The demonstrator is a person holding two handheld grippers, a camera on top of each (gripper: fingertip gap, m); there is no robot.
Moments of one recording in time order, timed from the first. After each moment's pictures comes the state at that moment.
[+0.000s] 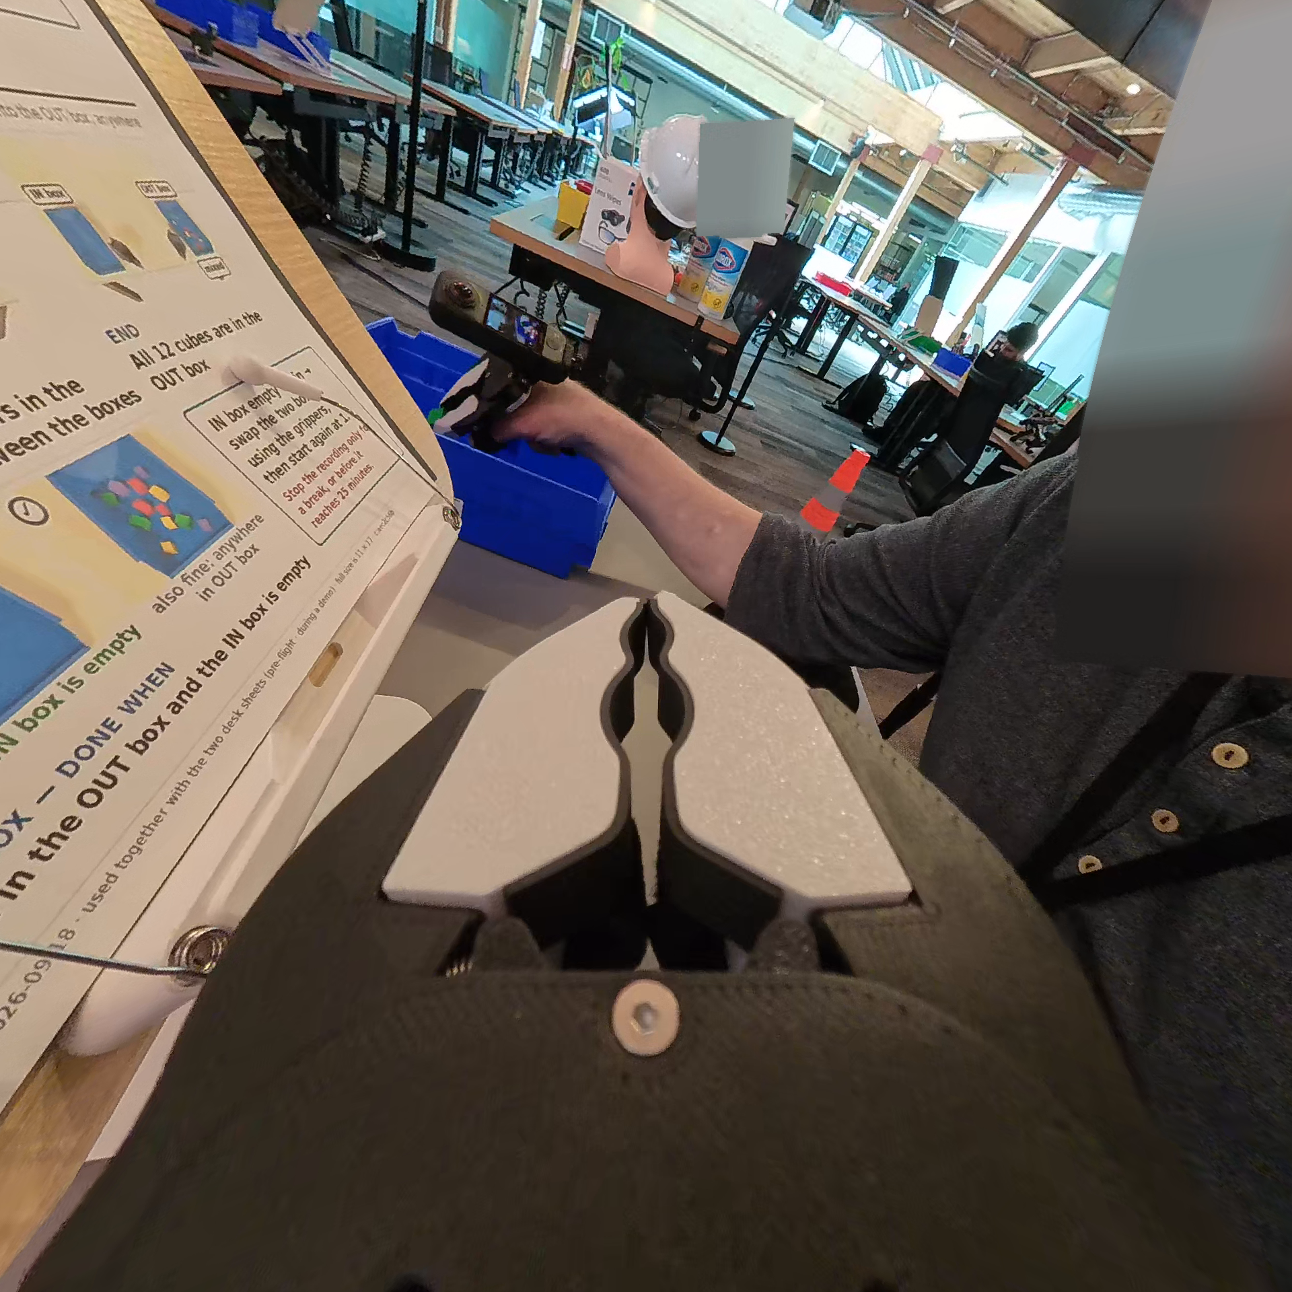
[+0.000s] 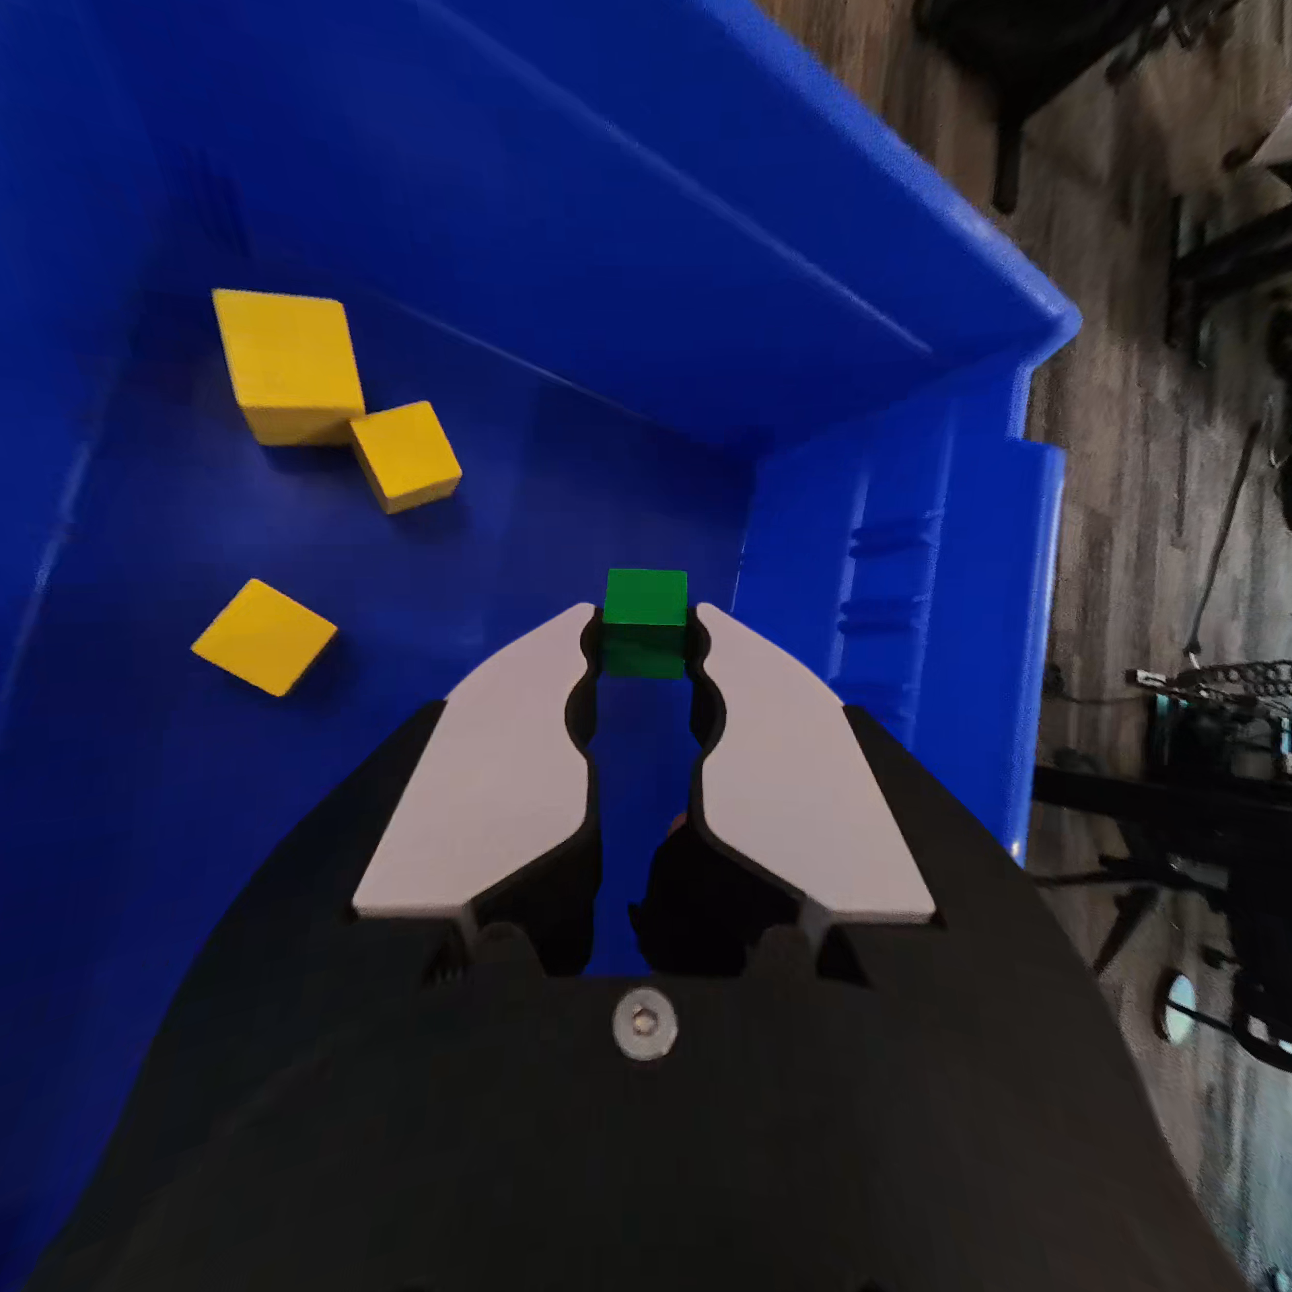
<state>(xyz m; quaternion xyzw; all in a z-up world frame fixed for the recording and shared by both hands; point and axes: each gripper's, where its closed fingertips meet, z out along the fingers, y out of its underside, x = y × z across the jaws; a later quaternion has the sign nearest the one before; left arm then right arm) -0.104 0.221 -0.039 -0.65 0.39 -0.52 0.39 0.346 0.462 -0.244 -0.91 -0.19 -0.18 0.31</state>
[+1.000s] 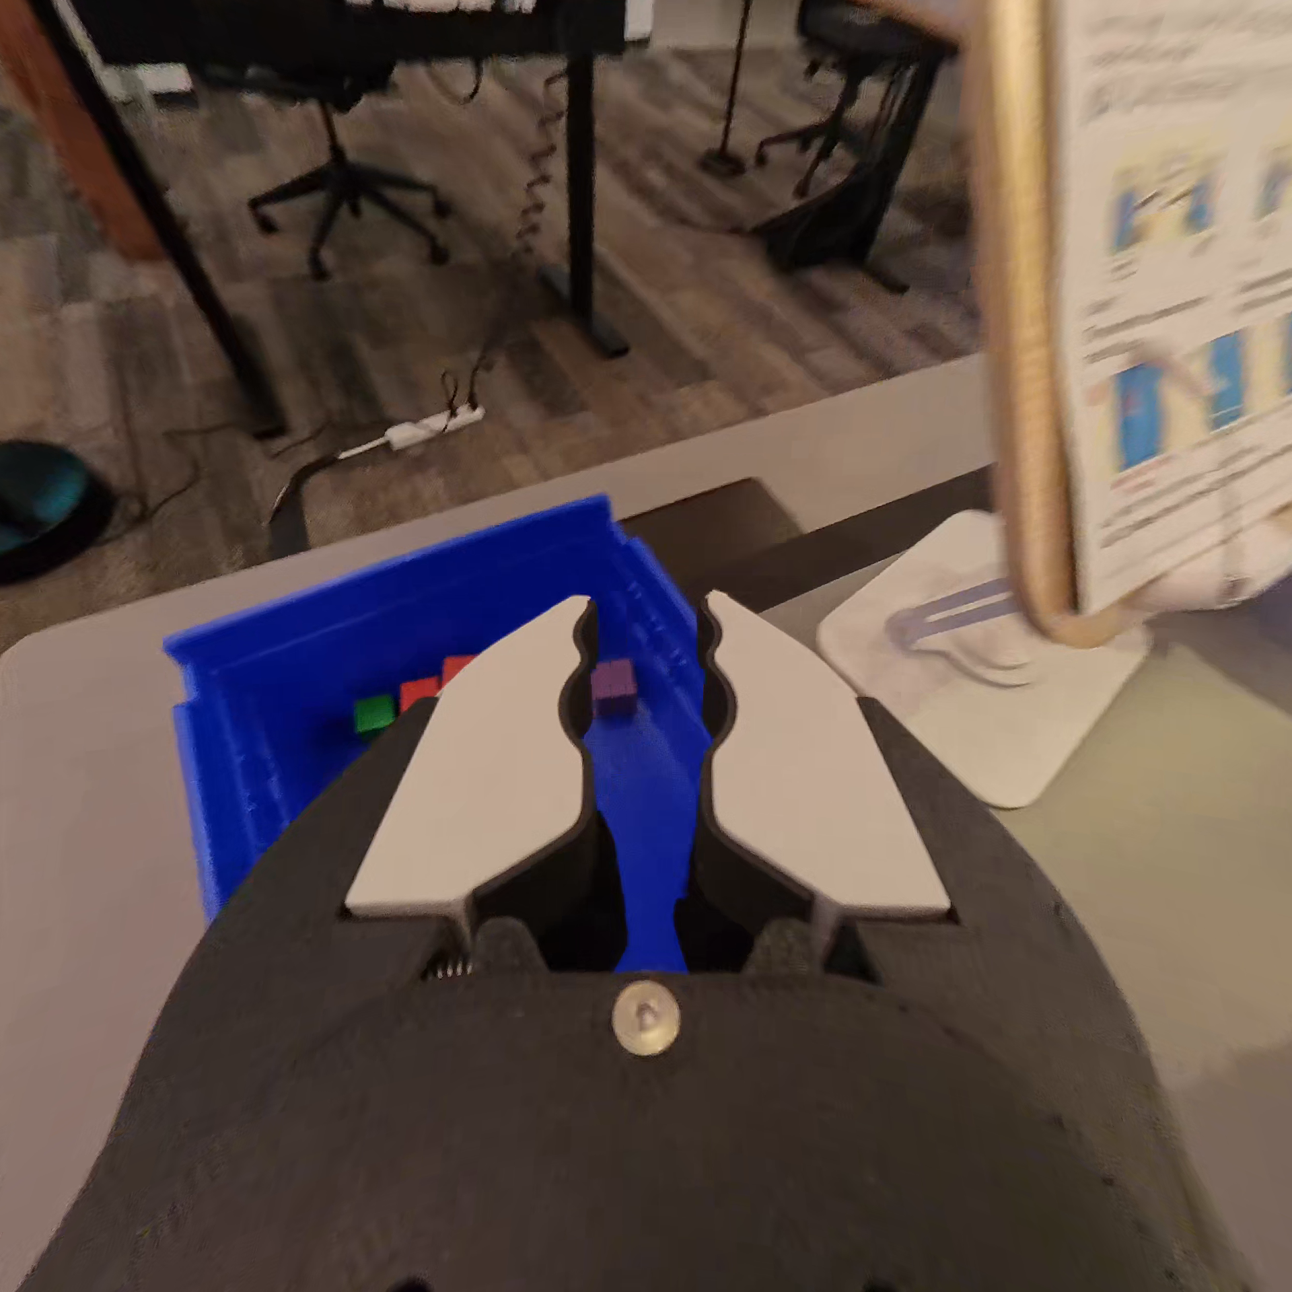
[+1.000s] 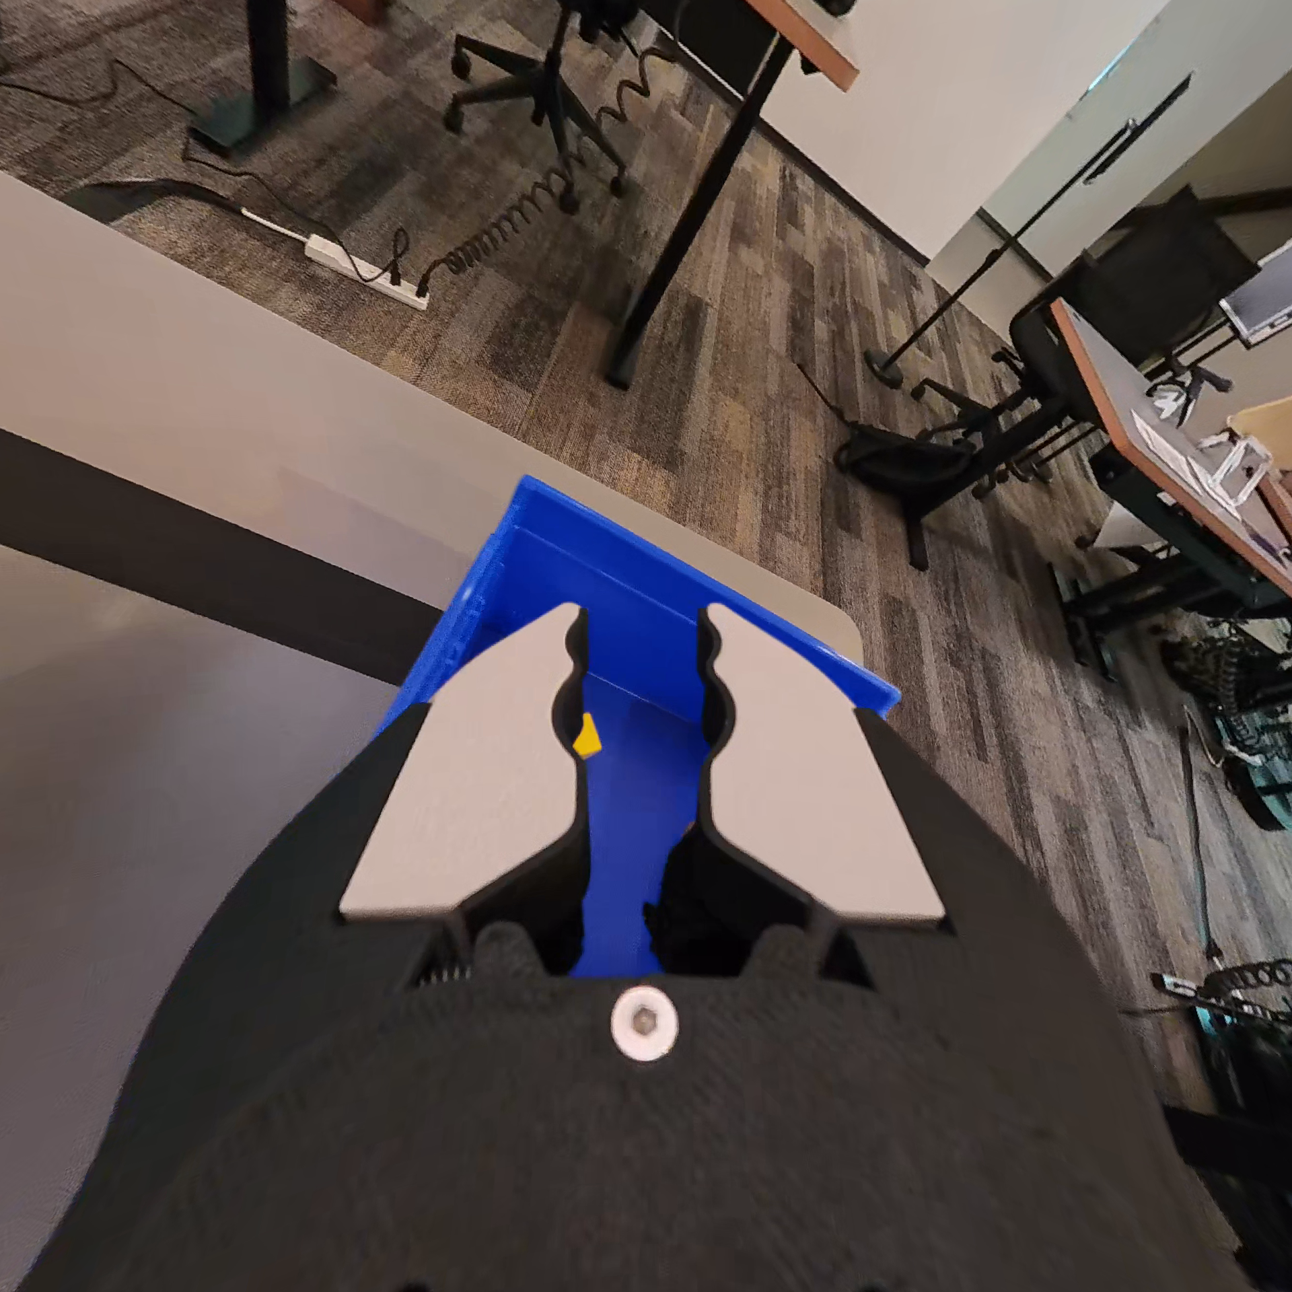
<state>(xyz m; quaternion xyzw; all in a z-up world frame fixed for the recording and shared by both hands) -0.399 0.327 -0.087 -0.83 0.13 -0.14 0.52 0.248 0.467 -0.126 -0.81 -0.25 -0.13 0.52</state>
